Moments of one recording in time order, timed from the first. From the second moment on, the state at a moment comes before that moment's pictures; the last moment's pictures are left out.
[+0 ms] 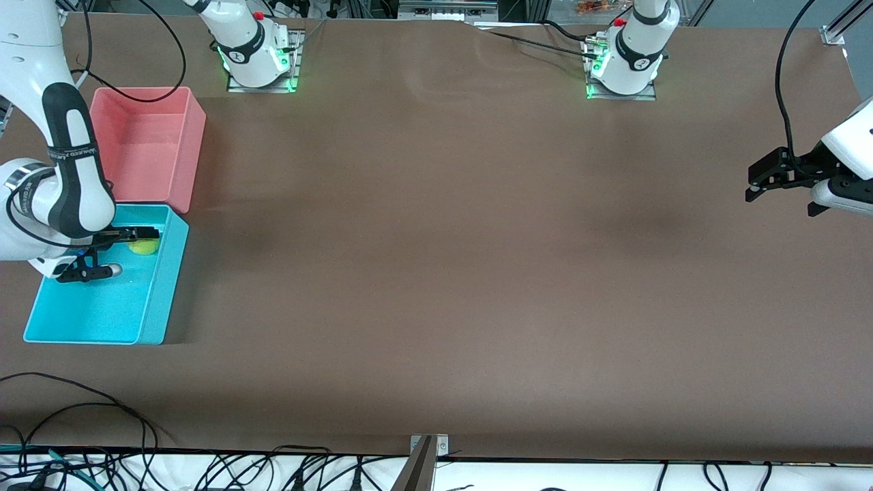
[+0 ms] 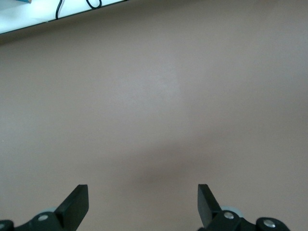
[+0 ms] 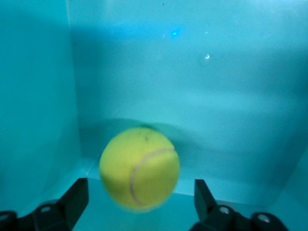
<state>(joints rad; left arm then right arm) -0.02 0.05 0.04 -1.60 -0.01 1.72 0.27 -0.09 0.60 -0.26 -1.77 0.11 2.02 -0.49</state>
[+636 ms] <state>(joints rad) -0.02 0.05 0.04 -1.61 -0.01 1.71 0.27 -0.09 0.57 -0.26 -1.57 0.12 1.78 -0.49</state>
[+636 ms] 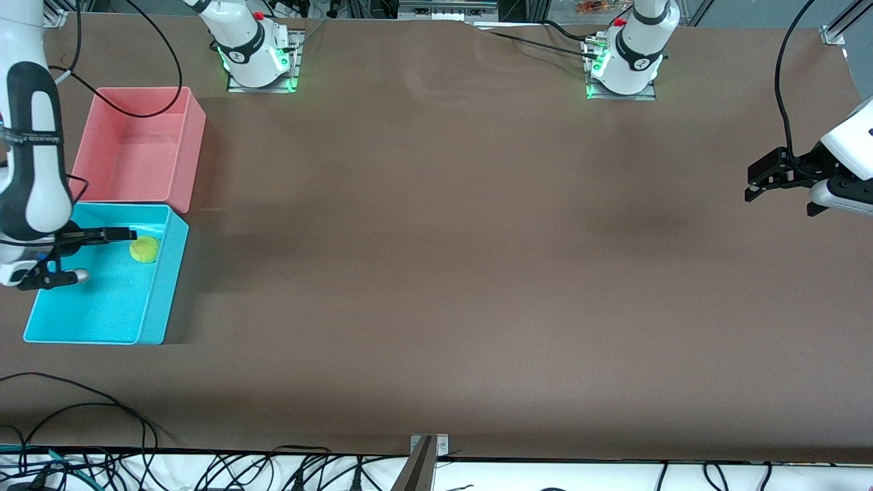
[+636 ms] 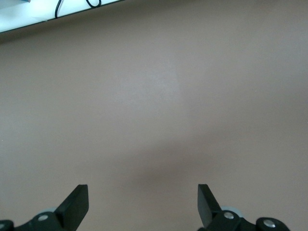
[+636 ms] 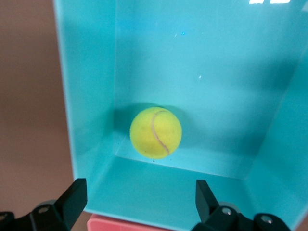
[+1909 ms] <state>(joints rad) -0.02 0.05 0.04 -1.62 -0.01 1.71 0.27 0.04 0.29 -0.25 -1.41 0.09 1.60 -0.22</state>
